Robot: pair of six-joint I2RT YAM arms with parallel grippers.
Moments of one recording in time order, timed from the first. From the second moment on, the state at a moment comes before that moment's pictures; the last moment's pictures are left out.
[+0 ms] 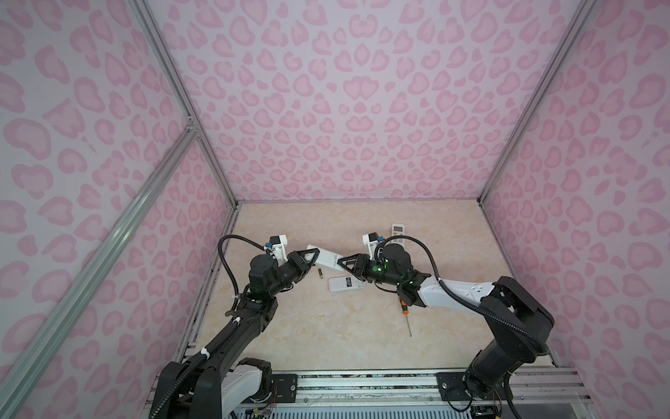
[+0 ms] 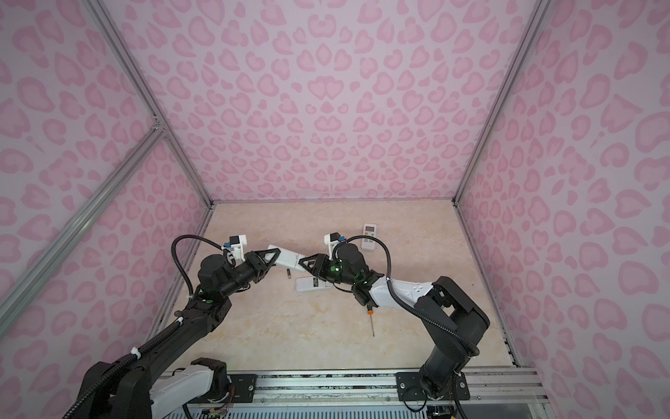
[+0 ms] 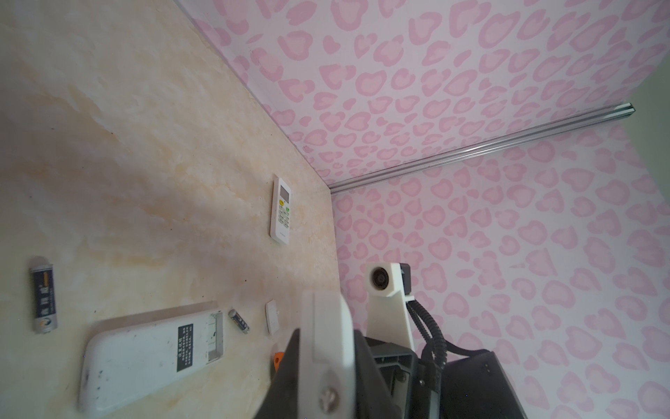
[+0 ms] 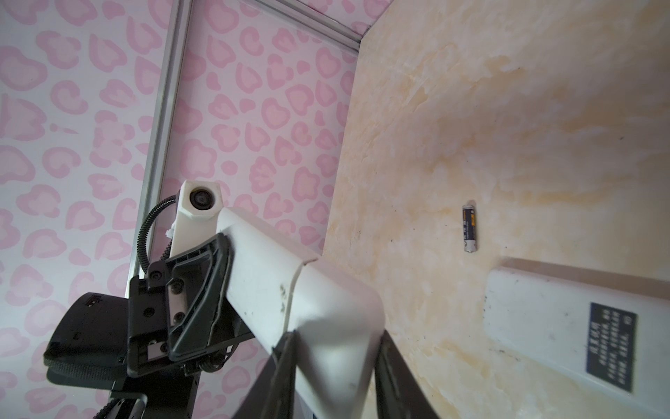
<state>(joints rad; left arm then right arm) -0.21 1.10 0.48 0.46 0.55 -1.16 0.74 1.66 0.85 0.55 -0.38 1.14</state>
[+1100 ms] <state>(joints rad) -0.20 1.13 0.51 0.46 0.62 -1.14 0.70 1.64 0.81 0.58 -0.42 1.16</state>
